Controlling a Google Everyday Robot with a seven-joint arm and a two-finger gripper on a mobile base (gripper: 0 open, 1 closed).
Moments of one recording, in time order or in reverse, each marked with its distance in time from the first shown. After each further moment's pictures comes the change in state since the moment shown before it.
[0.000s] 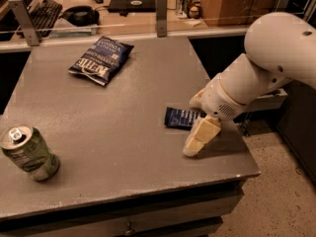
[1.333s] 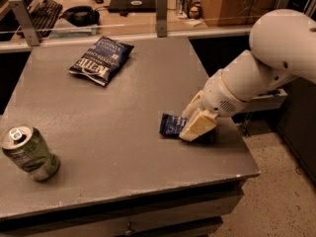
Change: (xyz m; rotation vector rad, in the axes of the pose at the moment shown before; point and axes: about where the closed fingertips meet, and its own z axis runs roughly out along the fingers) arm -0.013 -0.005 -0.004 0.002 -0.064 -0.006
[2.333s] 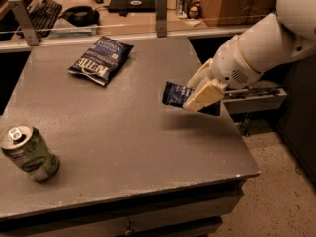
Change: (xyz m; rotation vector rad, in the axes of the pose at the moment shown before) arm -0.033 -0.035 -0.059 0.130 -0.088 -0.017
